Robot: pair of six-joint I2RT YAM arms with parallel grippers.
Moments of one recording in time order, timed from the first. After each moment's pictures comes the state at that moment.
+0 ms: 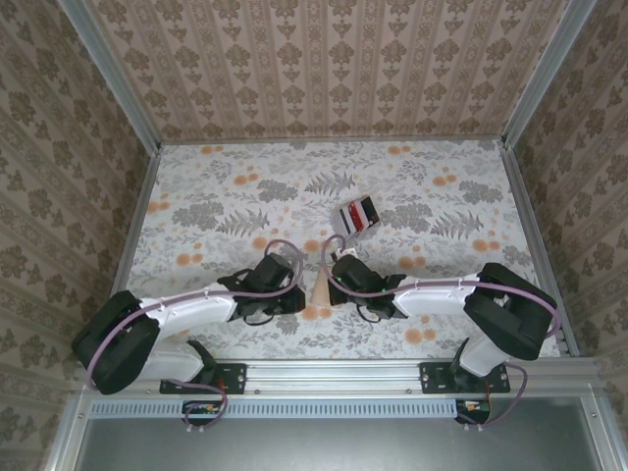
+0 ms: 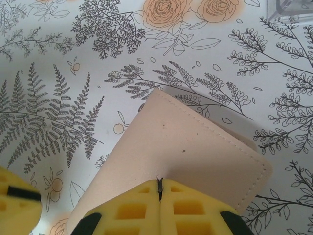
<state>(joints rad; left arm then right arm) -0.87 1.28 0.48 -0.19 0.20 -0.80 0.93 1.55 0.65 0.06 0.18 0.63</state>
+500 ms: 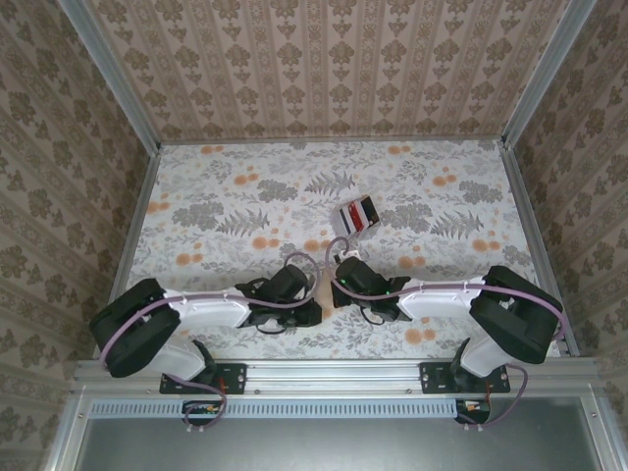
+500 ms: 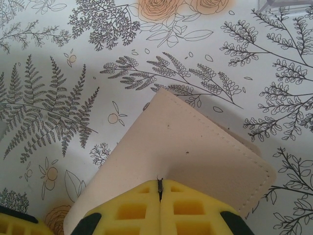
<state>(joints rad) -1.00 1.42 0.49 -0.03 0.28 -0.89 0.93 1.52 0.62 0.07 0.18 0.62</state>
